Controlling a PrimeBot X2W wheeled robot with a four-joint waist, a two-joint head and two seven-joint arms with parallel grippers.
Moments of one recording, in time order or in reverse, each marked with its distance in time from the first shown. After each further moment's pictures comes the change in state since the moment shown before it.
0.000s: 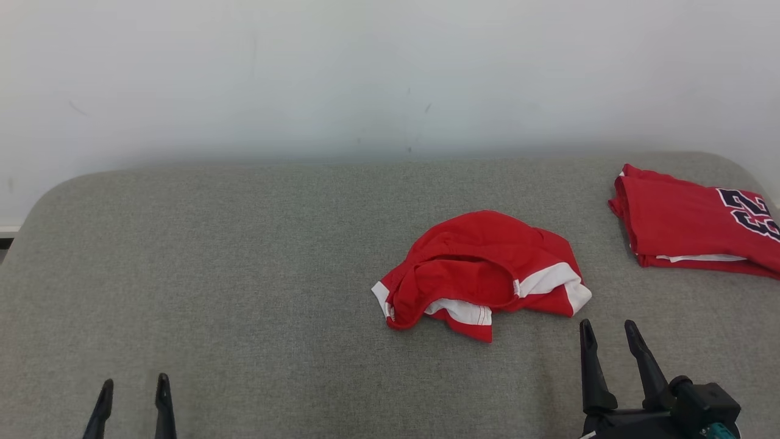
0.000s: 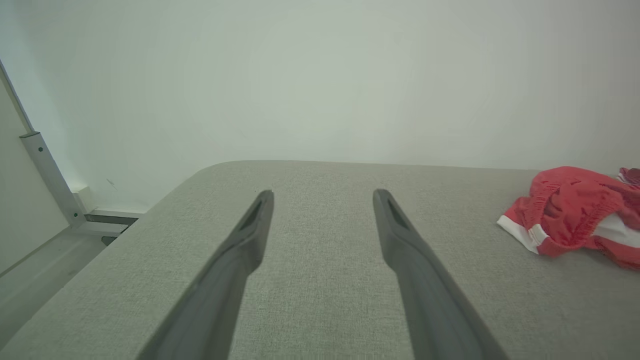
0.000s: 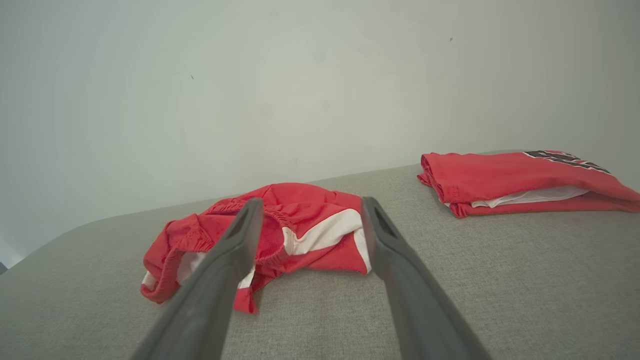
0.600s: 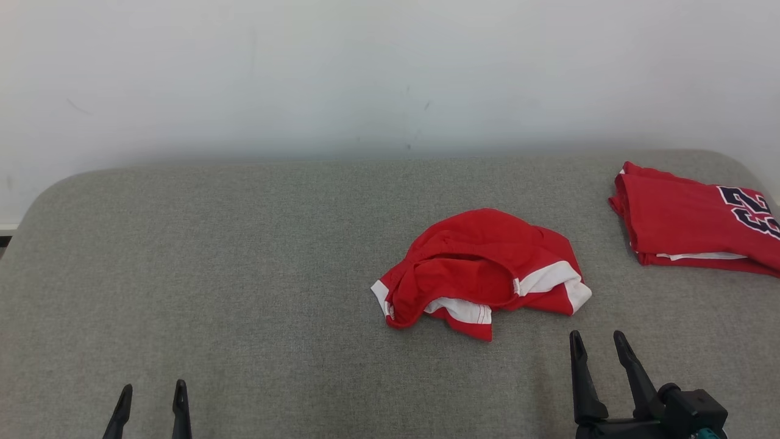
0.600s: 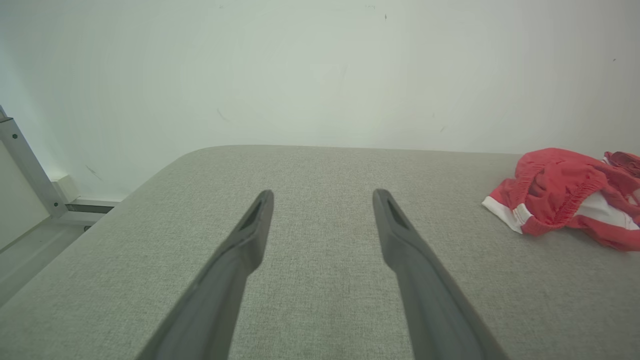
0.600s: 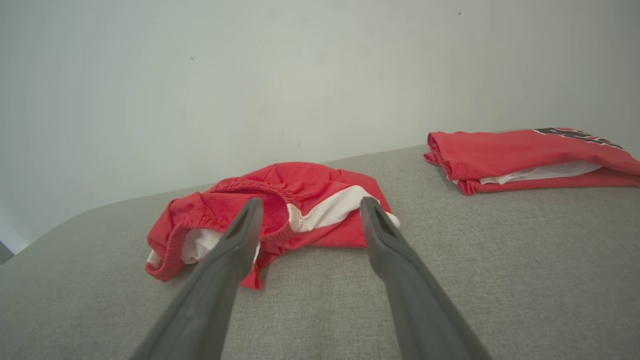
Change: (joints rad) left arm -0.003 -0.049 0.006 0.044 0.048 -0.052 0.000; right arm 0.011 0.006 0.020 0.031 0.006 0.000 0.000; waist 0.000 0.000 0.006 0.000
